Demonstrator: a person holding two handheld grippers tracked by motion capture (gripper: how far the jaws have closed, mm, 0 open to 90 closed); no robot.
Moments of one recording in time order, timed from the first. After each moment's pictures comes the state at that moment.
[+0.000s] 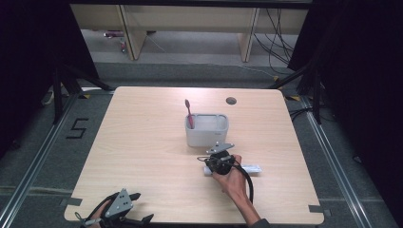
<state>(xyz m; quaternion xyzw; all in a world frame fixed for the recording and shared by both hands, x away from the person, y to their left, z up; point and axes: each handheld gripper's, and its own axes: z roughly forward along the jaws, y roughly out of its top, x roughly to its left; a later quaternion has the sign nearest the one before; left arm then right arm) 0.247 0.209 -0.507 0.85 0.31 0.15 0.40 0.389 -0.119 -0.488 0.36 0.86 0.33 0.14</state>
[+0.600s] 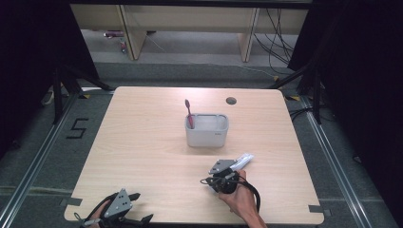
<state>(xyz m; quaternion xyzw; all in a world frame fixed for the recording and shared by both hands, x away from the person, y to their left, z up) 0.245 0.211 -0.504 0.85 0.31 0.13 0.40 0.339 -0.130 -0.485 0.29 0.90 0.32 0.10</state>
